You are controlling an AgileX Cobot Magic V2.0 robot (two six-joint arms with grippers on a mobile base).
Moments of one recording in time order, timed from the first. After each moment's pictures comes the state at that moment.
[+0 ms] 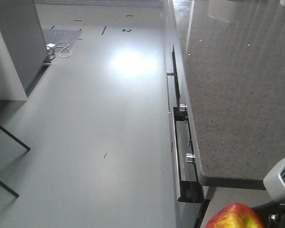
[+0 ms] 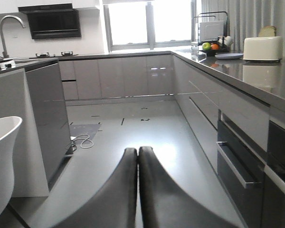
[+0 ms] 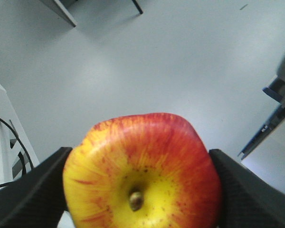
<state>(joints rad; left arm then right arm) -0.01 -0.01 0.02 0.01 0.02 -0.04 0.41 0.72 -0.63 0.50 0.98 -0.33</state>
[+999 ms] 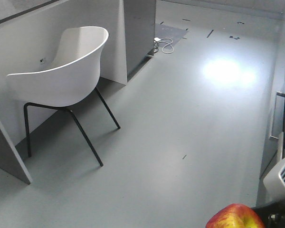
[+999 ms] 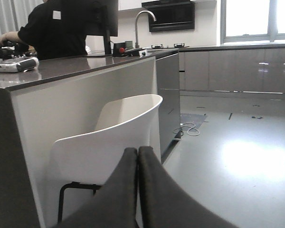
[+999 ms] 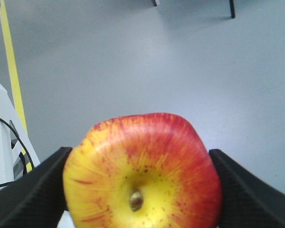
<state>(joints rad) -0.01 -0.01 0.02 0.01 0.02 -0.04 0.41 0.72 -0.63 0.50 0.98 -0.33</state>
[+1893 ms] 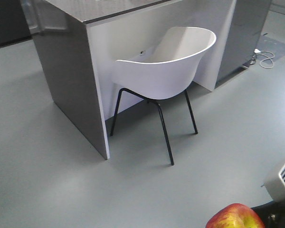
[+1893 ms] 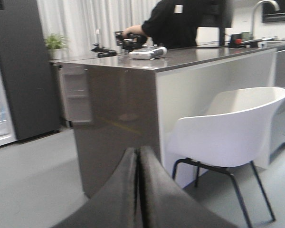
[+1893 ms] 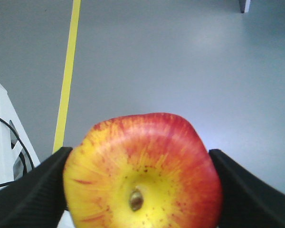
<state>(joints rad) -0.01 -0.01 0.02 0.01 0.02 -0.04 0.41 0.72 -0.63 0.50 0.98 -0.33</state>
